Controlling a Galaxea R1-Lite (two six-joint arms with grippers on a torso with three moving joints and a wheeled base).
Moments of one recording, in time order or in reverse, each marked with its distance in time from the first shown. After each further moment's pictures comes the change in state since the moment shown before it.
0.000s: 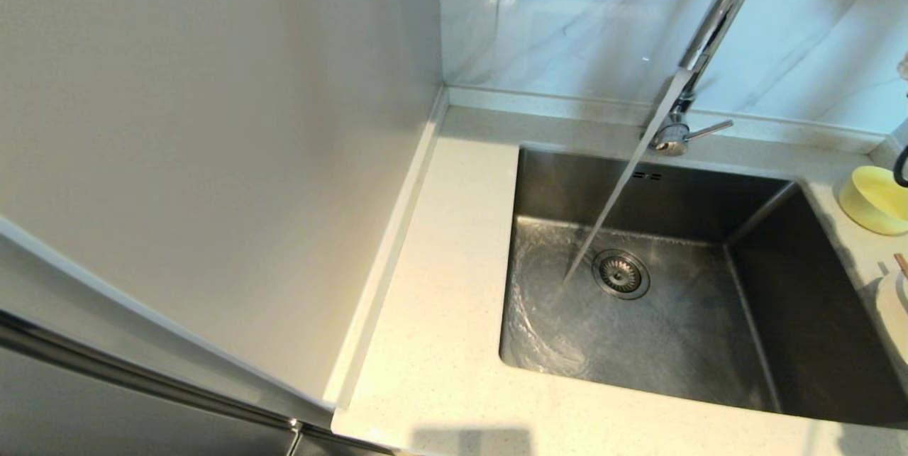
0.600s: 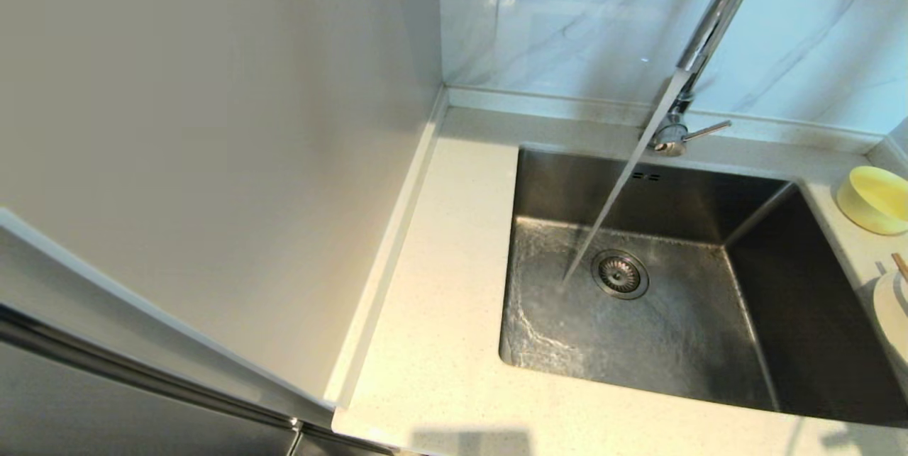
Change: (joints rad) left arm 0.000 0.000 0.000 0.000 0.000 0.000; right arm -0.059 -0.625 0.119 0.792 0.158 -0.060
